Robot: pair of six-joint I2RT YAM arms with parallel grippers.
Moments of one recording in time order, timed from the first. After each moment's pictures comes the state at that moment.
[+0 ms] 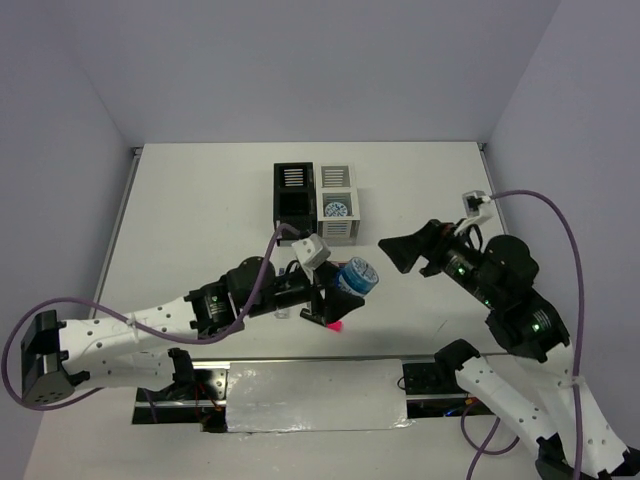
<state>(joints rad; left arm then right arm) -1.16 1.10 0.84 0.19 0.04 -0.34 0.47 0.54 0.98 -0.56 -0.12 0.62</state>
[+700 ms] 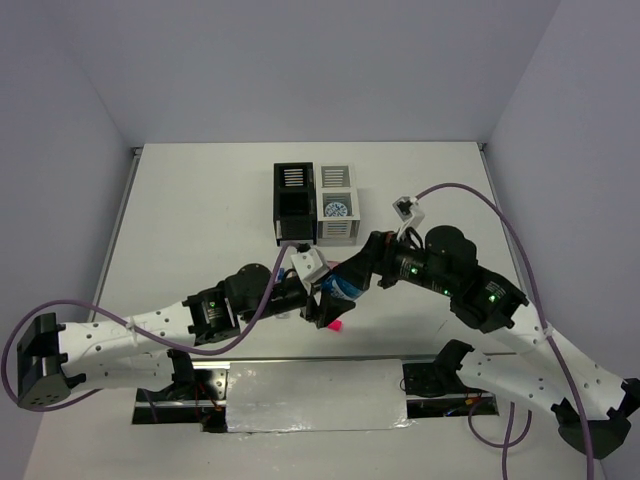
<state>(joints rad) -1.16 1.04 0.73 0.22 0.02 -0.16 0.78 0.74 0.92 -0.45 -0.19 0.72</state>
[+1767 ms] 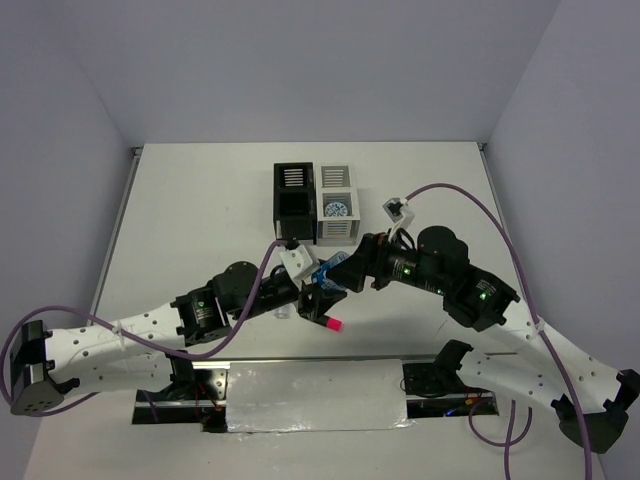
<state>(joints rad) -1.15 0.98 0.74 0.19 -0.05 -0.08 0.81 0.78 0.89 -0.38 -0.21 0.72</state>
